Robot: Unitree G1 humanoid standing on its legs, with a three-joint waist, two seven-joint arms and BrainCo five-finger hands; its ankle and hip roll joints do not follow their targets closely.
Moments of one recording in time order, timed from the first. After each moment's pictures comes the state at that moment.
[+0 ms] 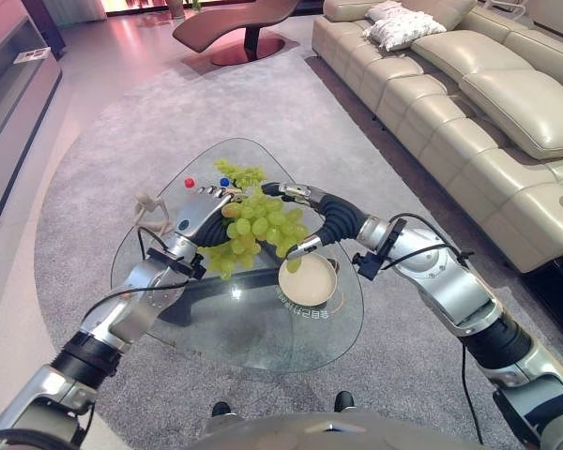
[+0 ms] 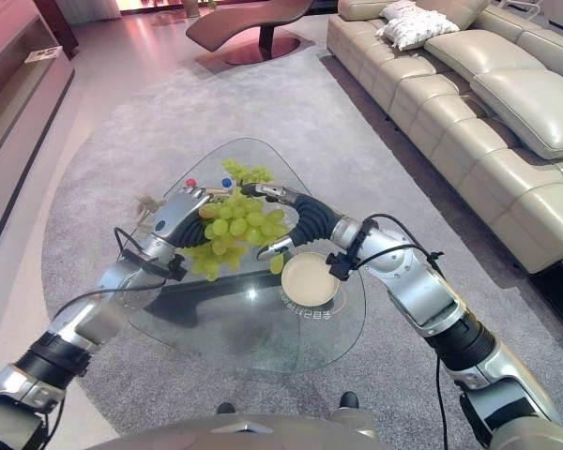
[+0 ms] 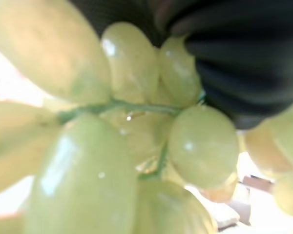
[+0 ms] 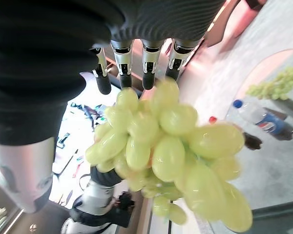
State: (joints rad) left arm -0.23 0.76 -0.38 -0.03 0.59 -0.27 0.32; right arm -0.39 -0.62 0.44 -0.34 0.20 0.16 0.34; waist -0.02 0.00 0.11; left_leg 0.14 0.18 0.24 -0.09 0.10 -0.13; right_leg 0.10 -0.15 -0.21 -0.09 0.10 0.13
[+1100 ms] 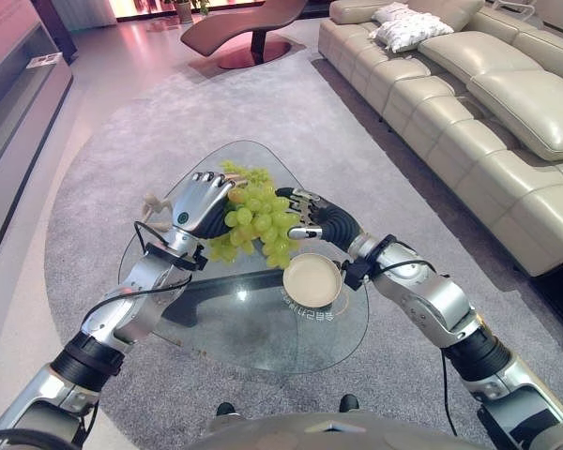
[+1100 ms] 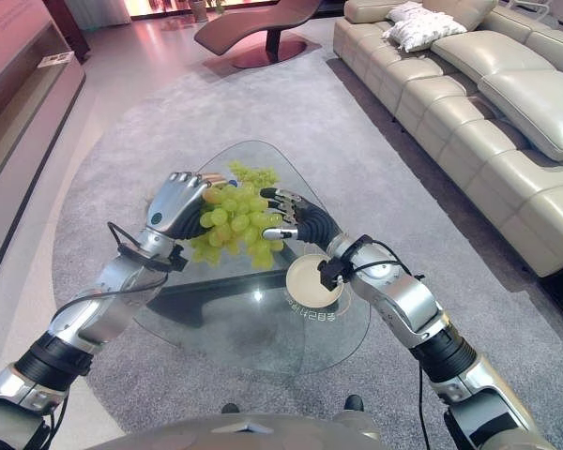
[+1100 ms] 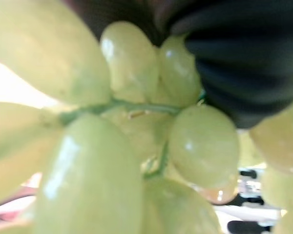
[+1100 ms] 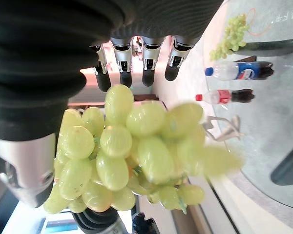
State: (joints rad) left arm -0.24 0.71 -0.37 -0.15 0.71 -0.03 0.36; right arm -0.33 -0.48 0.45 -0.23 0.58 0.28 0.07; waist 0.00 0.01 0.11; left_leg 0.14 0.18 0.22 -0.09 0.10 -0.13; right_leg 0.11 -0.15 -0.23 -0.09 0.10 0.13
